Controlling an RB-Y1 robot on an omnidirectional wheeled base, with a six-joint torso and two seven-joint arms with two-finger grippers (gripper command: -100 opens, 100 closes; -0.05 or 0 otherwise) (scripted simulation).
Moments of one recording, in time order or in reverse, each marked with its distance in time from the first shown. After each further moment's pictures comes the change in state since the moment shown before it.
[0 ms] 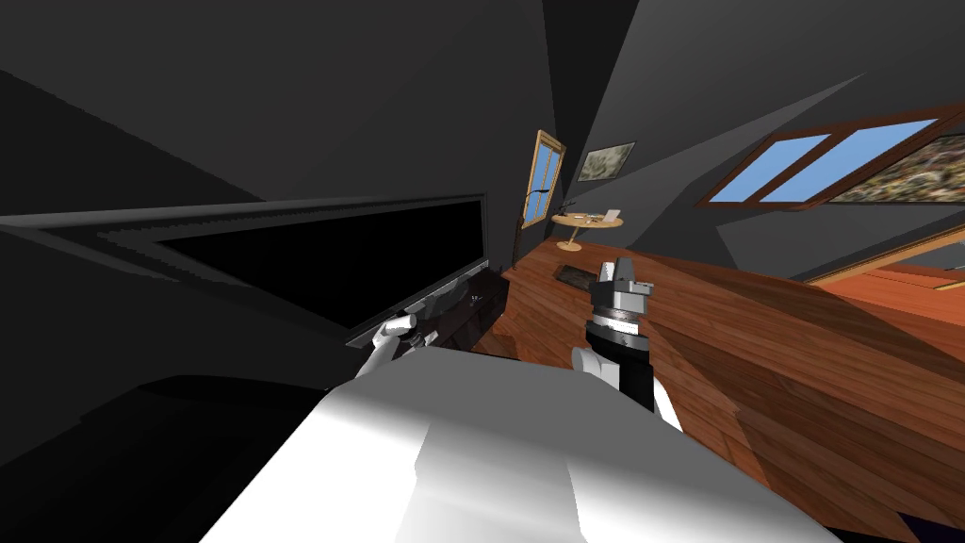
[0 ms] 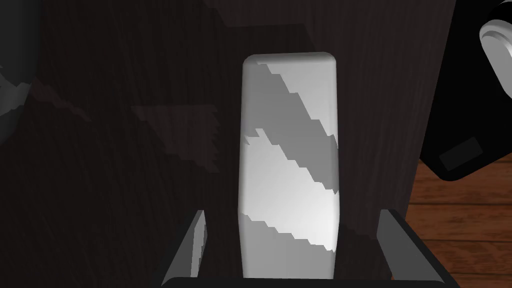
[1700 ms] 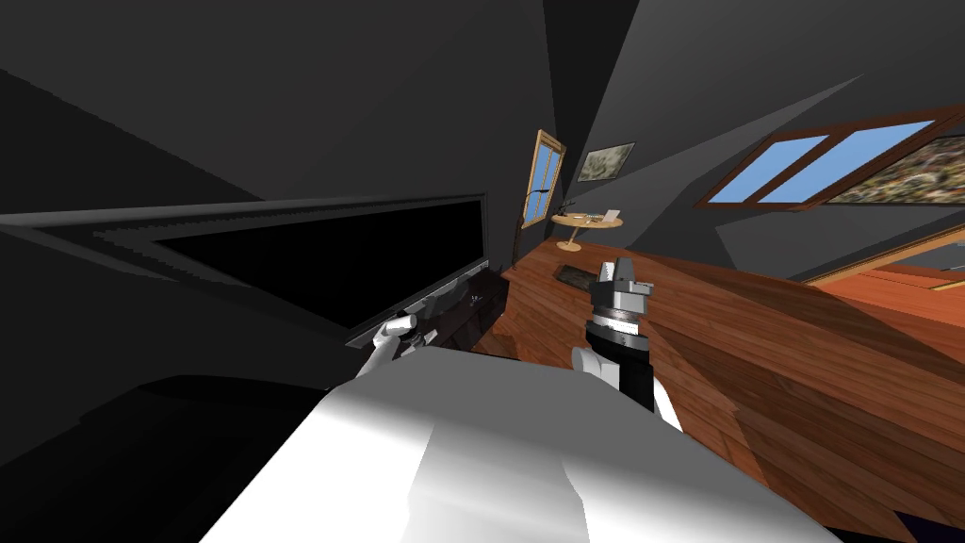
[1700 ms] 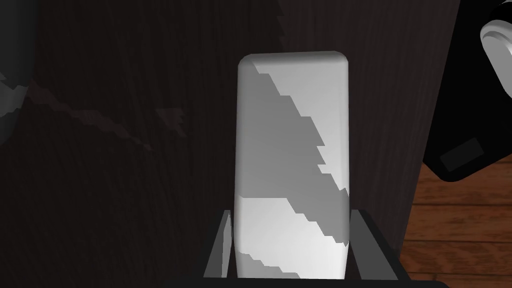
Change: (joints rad) left arm -0.002 -0.002 -0.001 0.008 -0.002 -0.008 -0.002; right arm 0.000 0.000 0.000 0.000 0.000 0.000 0.000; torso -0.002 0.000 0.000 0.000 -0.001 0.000
